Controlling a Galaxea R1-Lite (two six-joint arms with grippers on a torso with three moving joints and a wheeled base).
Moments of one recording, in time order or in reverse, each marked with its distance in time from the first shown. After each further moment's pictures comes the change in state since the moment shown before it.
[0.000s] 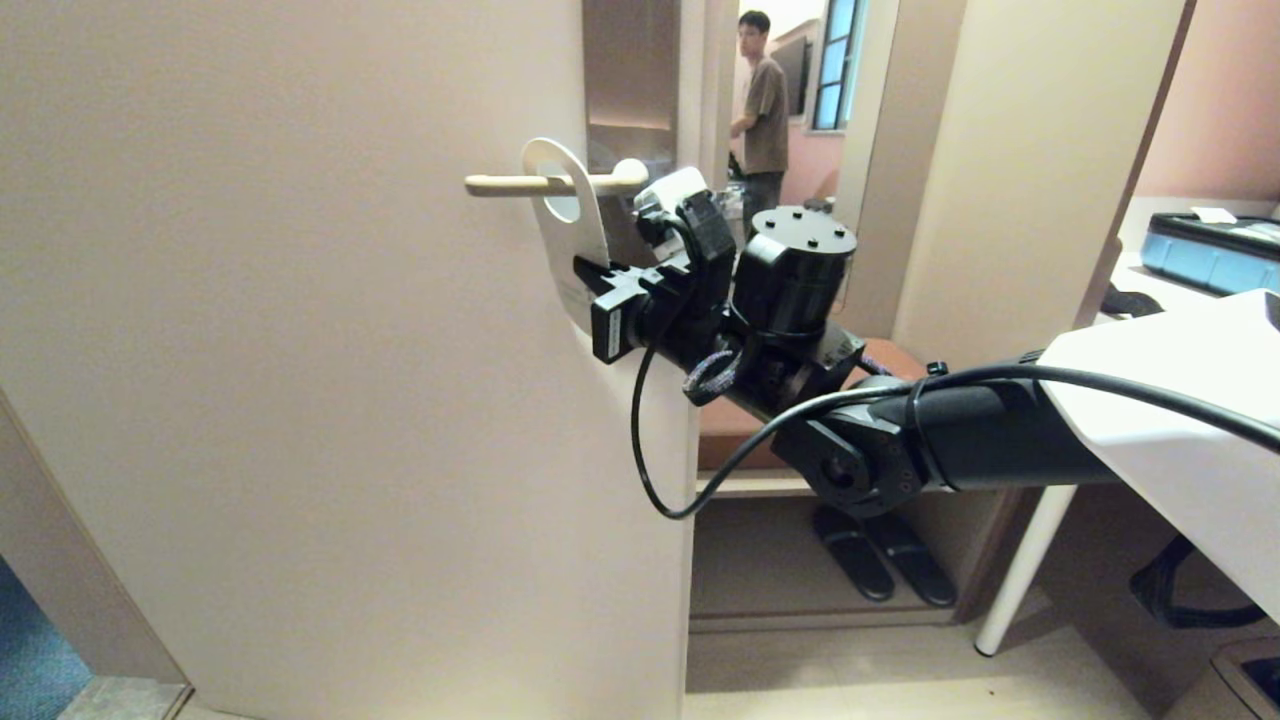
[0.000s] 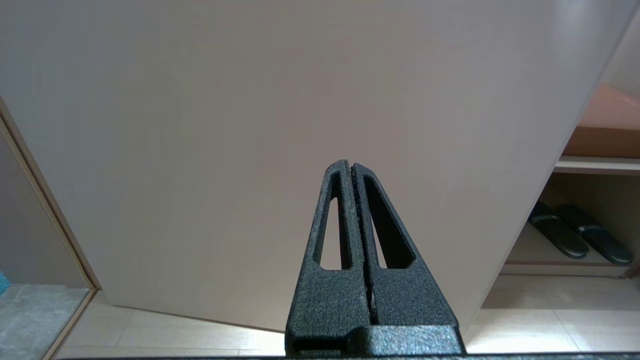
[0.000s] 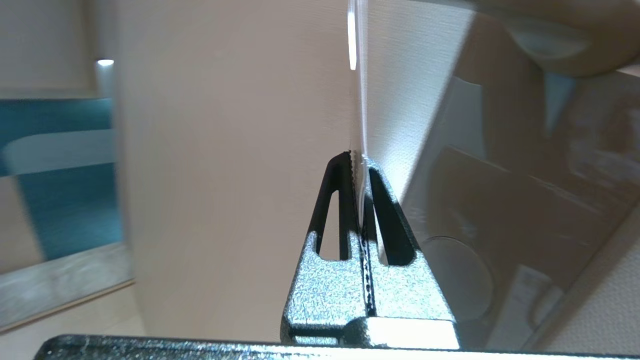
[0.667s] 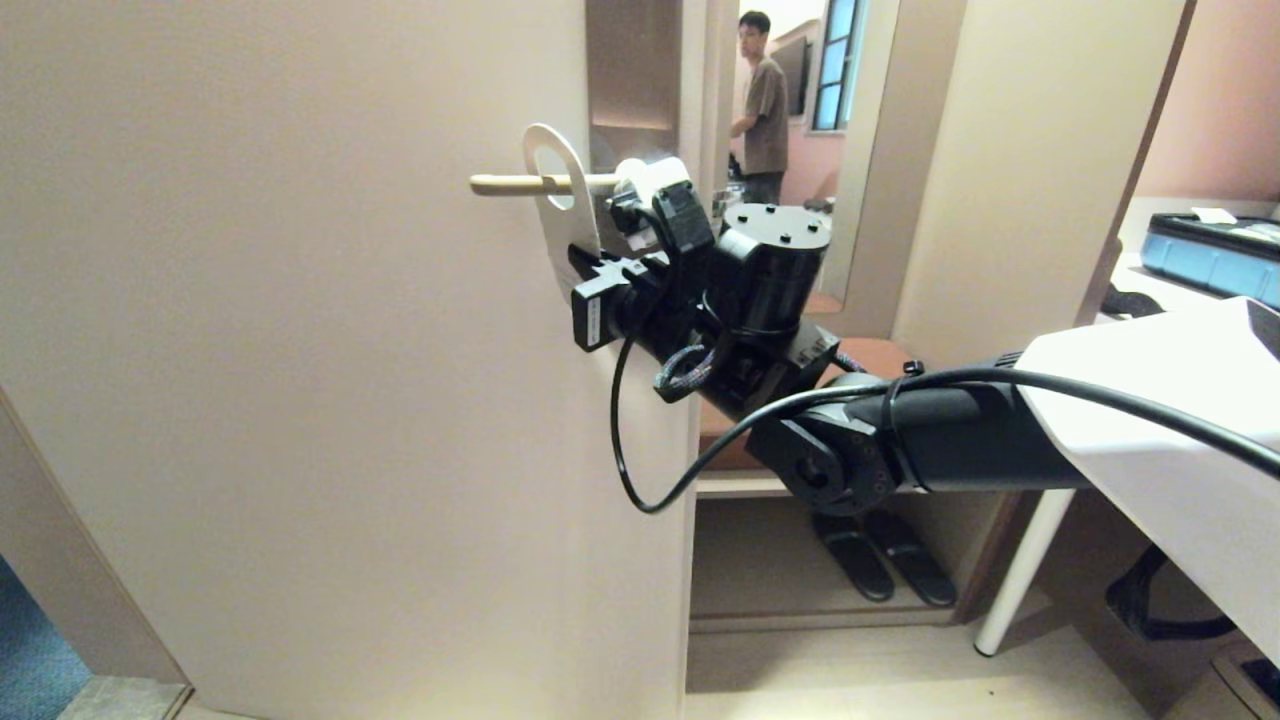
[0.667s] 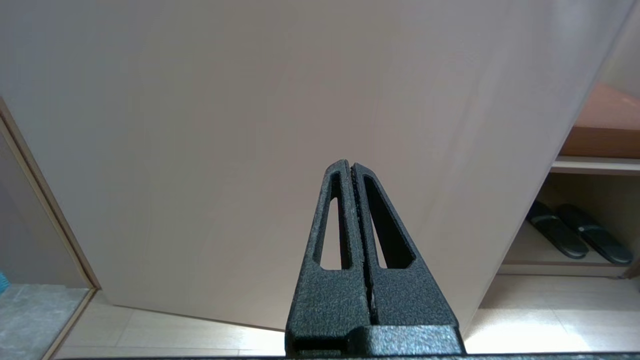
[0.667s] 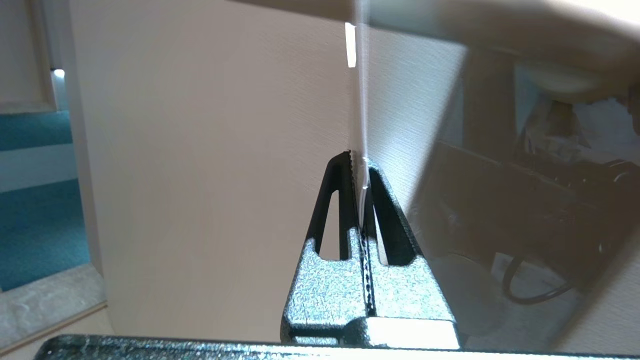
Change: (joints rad) left arm 0.000 0.000 0.000 0.000 0.000 0.000; right arm 0.036 0.030 -0.077 0.029 -0.126 -0.008
